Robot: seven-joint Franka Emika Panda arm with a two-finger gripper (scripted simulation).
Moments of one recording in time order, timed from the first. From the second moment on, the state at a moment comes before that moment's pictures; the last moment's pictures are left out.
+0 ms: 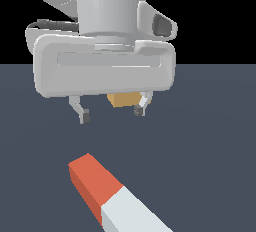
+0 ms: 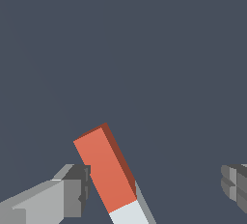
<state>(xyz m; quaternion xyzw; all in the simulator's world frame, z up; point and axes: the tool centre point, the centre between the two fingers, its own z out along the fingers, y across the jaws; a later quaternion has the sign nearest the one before) -0.024 -0.100 0.117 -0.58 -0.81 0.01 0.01</state>
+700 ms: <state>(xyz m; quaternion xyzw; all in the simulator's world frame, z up) -0.010 -0.170 0.089 -0.47 -0.88 0.00 0.00</state>
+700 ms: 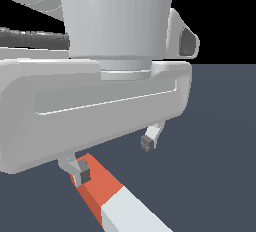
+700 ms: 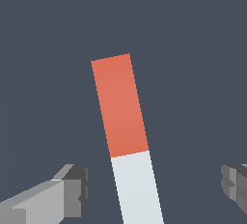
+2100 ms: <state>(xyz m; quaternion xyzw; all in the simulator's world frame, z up) 0.017 -0.218 0.066 -0.38 -0.93 0.00 0.00</state>
